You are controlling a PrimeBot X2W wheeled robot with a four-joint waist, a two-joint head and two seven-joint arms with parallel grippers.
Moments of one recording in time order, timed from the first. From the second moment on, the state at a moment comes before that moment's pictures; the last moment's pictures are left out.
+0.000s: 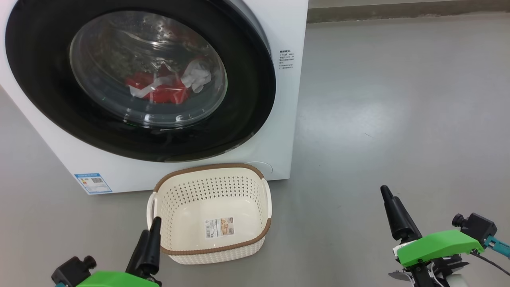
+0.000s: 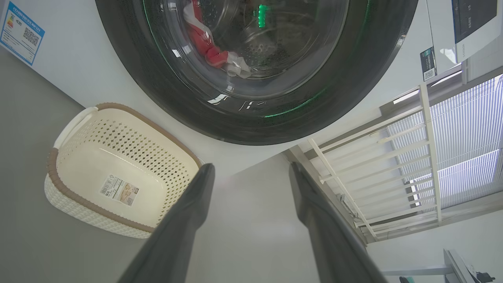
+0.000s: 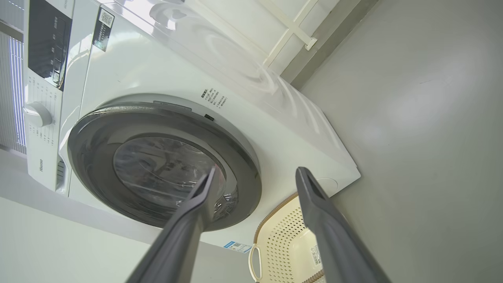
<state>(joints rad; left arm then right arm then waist) -0.09 0.02 -0.03 0.33 -1.05 -0.10 -0.05 -0.09 -0.02 0.02 0.34 1.11 0.13 -0.05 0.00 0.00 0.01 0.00</state>
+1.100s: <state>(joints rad) -0.15 0.02 -0.10 0.30 -0.73 -0.09 -0.14 -0.15 -0.03 0.10 0.31 0.78 0.13 -0.15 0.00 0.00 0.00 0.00</state>
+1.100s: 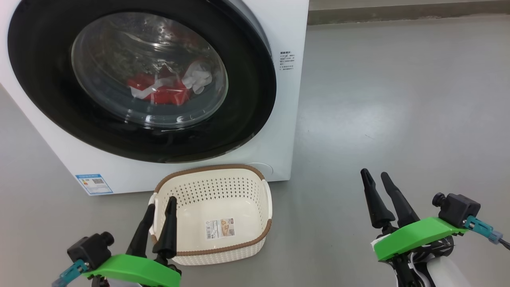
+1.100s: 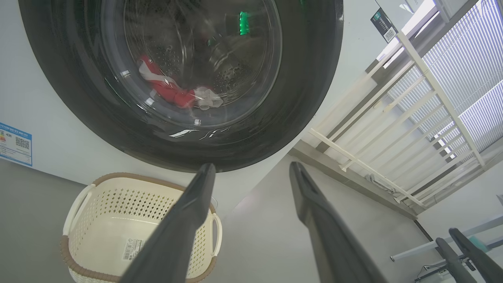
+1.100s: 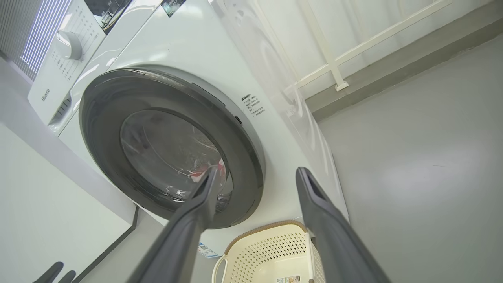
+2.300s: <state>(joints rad) -0.23 0.03 -0.16 0.31 -0.39 -0.03 -0.25 -0.25 -0.05 0.18 0.35 0.48 0.13 -0.25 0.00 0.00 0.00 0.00</state>
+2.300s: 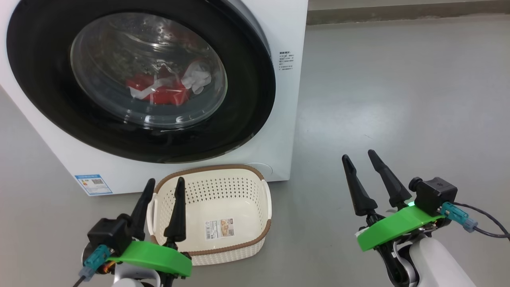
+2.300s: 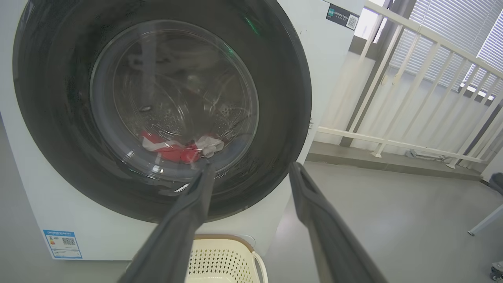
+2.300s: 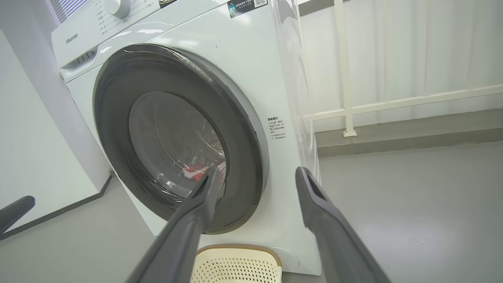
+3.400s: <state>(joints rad) -0.24 0.03 -0.17 0.28 -0.37 -0.01 -0.25 -0.27 -0.05 0.15 0.38 0.45 0.13 -0.26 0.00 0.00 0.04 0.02</state>
